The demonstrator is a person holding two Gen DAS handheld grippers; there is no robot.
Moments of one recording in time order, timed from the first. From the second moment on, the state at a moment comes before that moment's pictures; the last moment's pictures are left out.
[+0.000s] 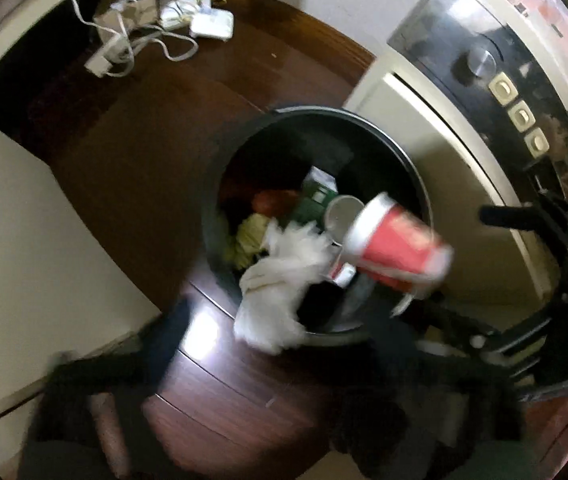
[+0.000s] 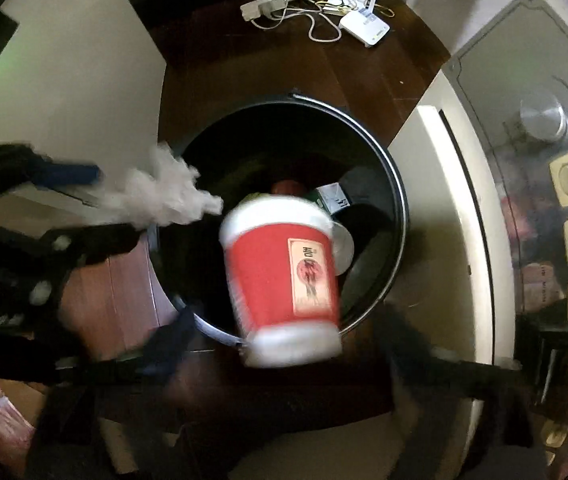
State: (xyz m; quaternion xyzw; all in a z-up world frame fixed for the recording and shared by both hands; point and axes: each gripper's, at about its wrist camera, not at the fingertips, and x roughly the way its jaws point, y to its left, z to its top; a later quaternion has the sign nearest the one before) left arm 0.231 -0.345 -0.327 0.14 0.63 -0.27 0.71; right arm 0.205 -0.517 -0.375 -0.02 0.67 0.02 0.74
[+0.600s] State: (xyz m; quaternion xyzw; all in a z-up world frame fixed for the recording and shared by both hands) left arm 0.184 -0.269 -0.231 0.12 0.57 -0.22 0.79; right arm 0.168 -0.485 -0.253 0.05 0.59 -0.03 0.80
